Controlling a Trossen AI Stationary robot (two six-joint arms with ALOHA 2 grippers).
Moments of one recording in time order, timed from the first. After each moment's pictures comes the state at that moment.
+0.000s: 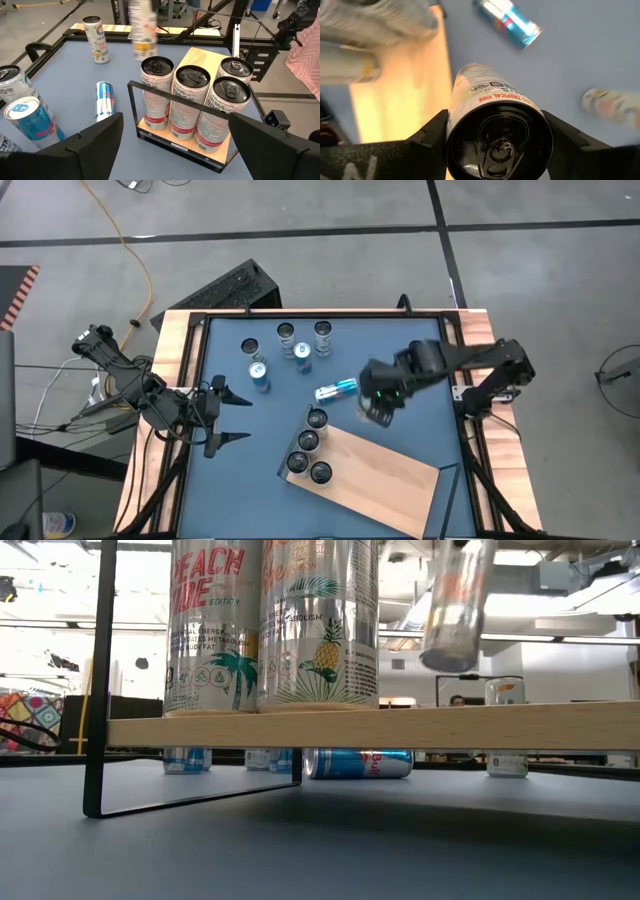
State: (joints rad) left arm -0.67 0.80 0.83 -0.39 -0.64 -0.30; right arm 0.18 1.65 1.87 -1.57 0.15 0.69
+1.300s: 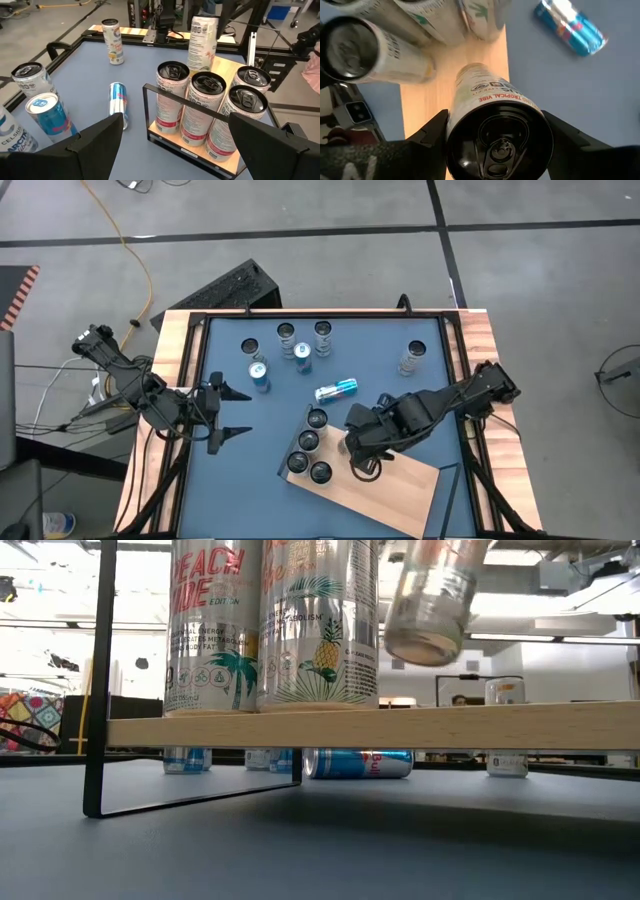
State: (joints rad) left arm -0.67 0.81 0.83 -0.39 -0.72 -0.34; right arm 0.44 1.86 2.03 -1.49 0.23 0.90
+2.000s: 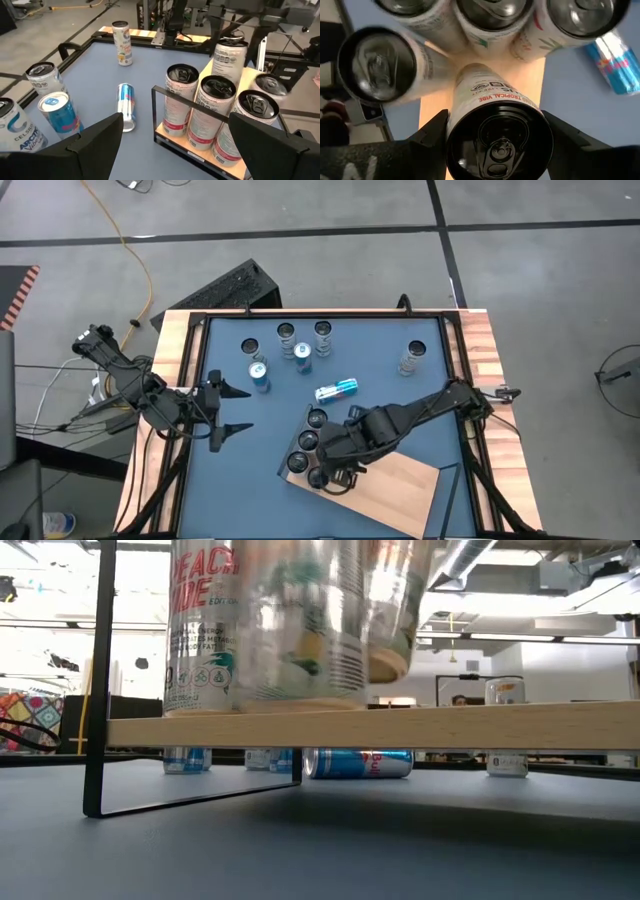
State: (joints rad) left arm -0.67 0.81 0.83 -0.40 -0.77 -0.34; right arm 0.42 2.12 2.35 -1.54 0.17 0.70
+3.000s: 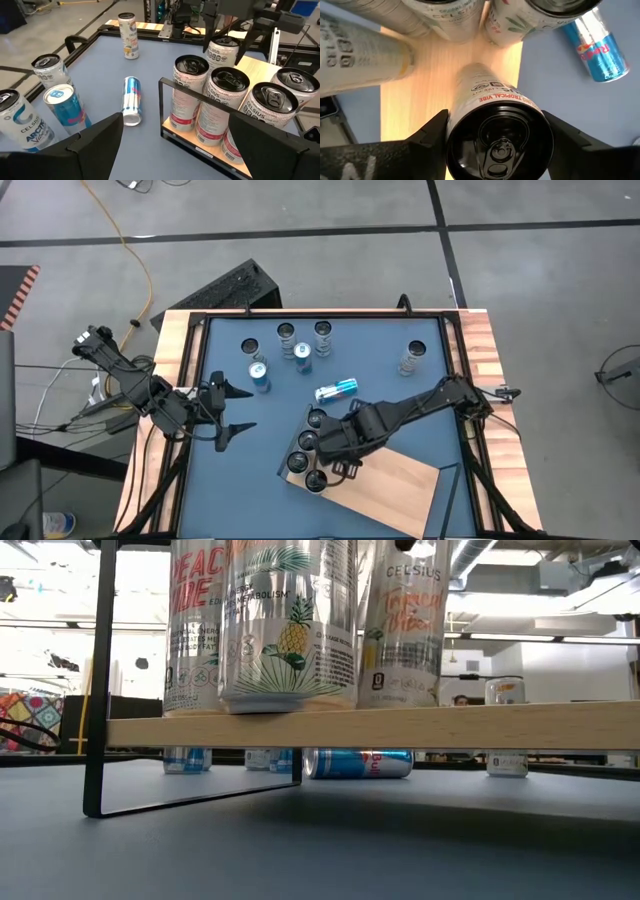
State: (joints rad) left arm -0.65 0.83 0.81 -0.40 -0.77 -0.36; right arm 0.38 2.12 2.25 -1.57 0.18 0.67
